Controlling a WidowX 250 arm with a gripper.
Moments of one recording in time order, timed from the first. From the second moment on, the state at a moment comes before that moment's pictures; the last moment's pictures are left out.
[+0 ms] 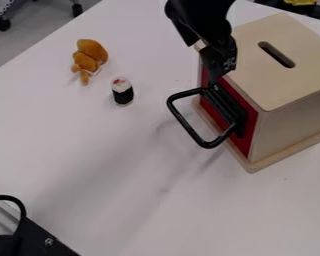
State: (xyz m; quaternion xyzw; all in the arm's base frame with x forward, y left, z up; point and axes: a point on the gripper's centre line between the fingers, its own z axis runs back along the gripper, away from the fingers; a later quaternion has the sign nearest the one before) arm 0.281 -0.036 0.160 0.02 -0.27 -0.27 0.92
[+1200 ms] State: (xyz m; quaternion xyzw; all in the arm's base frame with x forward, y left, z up) arm 0.238 0.002 0.124 0.05 -0.15 0.21 0.96
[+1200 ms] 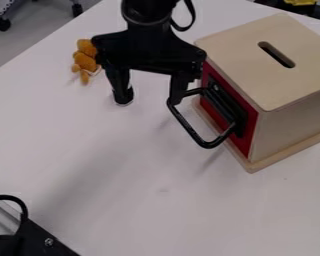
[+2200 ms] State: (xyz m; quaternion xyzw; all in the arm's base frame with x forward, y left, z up) arm 0.263 -0.019 0.074 -0.04 -0.11 0.40 0.91
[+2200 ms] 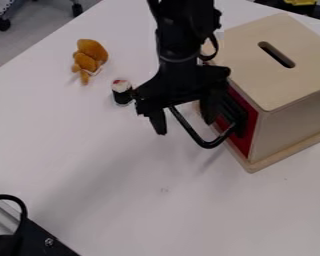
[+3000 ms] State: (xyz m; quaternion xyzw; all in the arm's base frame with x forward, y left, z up) arm 0.274 -0.004 0.030 -0.02 -0.07 0.42 0.90
